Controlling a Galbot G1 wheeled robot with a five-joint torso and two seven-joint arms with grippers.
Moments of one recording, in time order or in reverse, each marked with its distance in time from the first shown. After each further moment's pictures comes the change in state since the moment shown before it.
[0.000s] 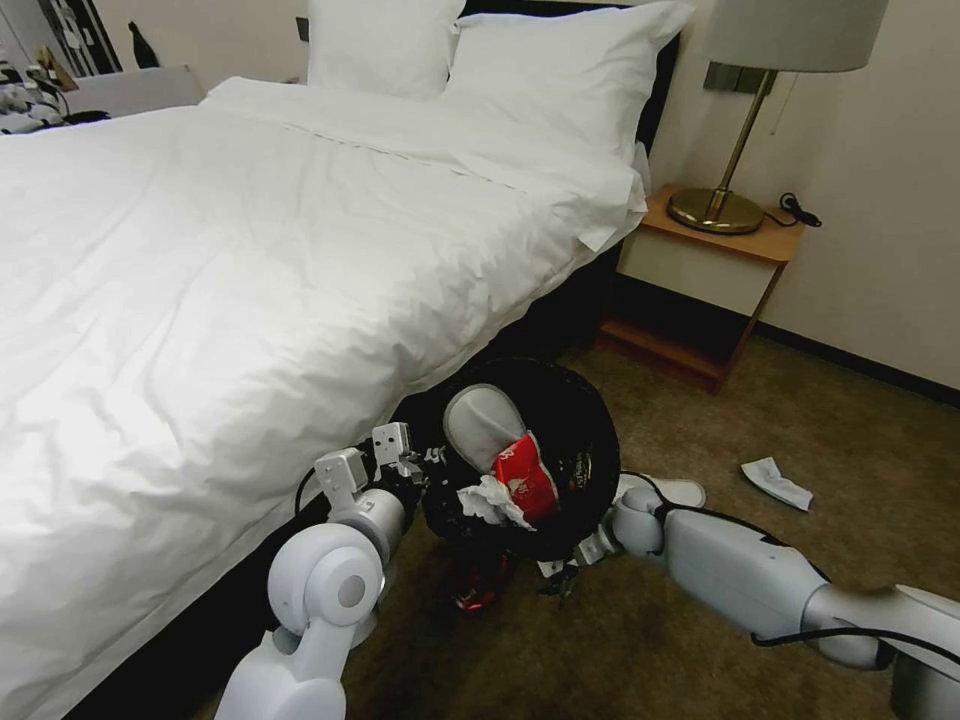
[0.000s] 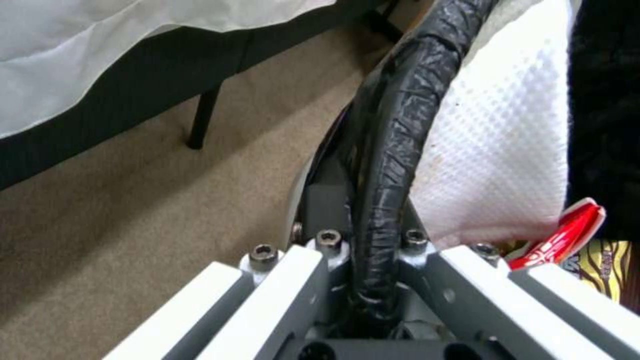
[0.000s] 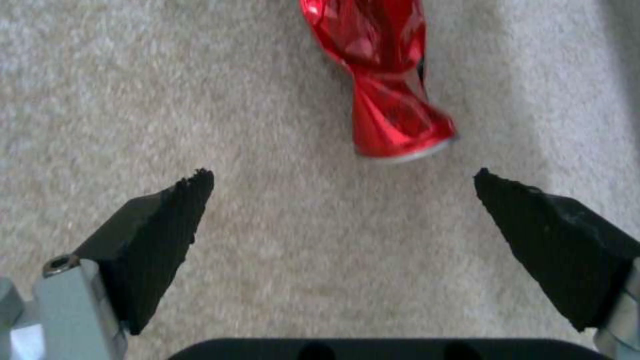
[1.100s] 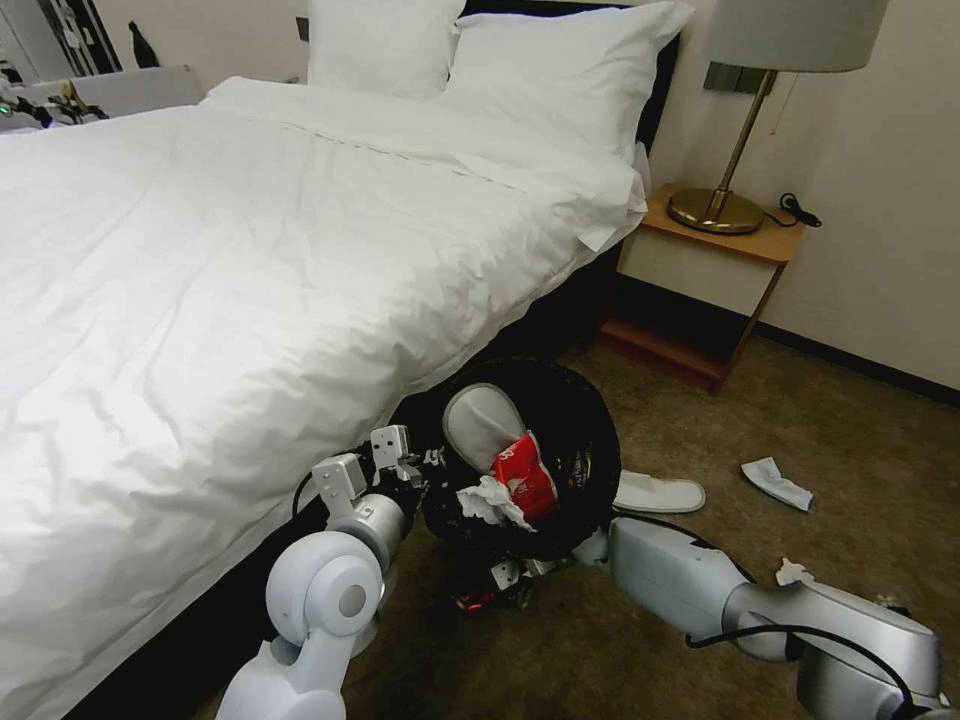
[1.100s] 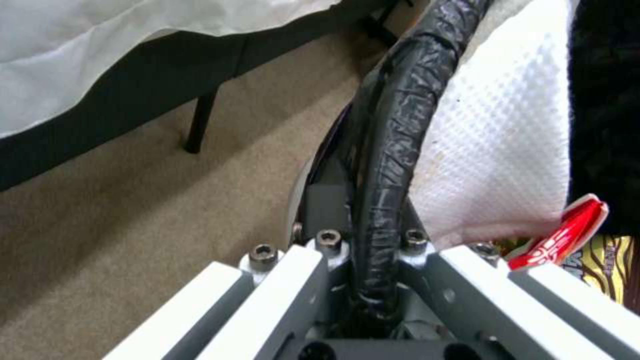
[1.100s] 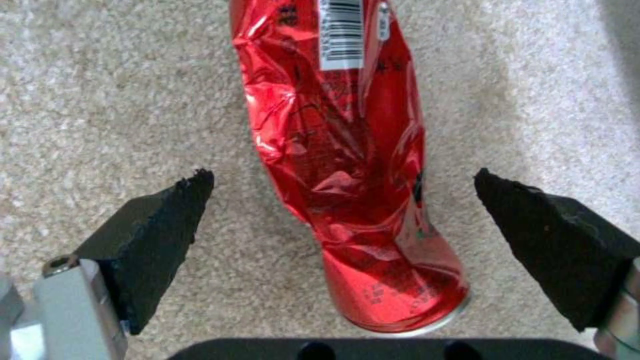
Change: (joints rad) left arm 0.025 -0.004 0.007 -0.016 0.031 -0.016 0.024; right arm -0.002 0.168 -0.008 -0.174 -0.020 0.049 0.018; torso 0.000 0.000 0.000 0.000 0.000
